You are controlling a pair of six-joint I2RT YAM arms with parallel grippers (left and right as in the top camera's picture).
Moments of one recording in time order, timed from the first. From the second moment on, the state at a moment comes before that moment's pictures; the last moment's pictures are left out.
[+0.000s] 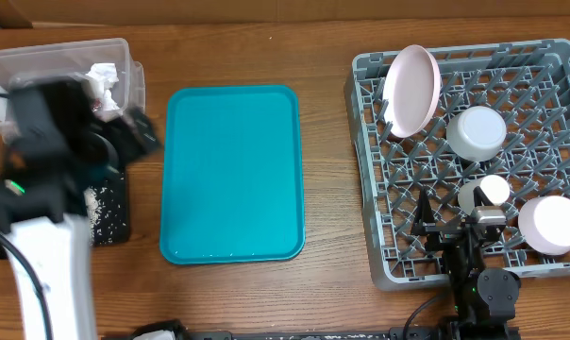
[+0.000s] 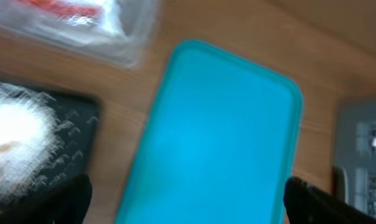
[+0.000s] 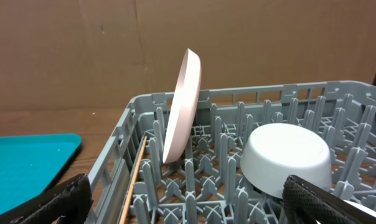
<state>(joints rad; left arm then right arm) 0.18 1.25 1.44 -1.08 0.13 -0.27 0.03 0.01 0.02 -0.04 -0.02 0.07</state>
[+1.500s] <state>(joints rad) 0.03 0.02 0.01 -0.07 0.13 -0.15 0.03 0.01 0.02 -0.04 -0.02 0.07</state>
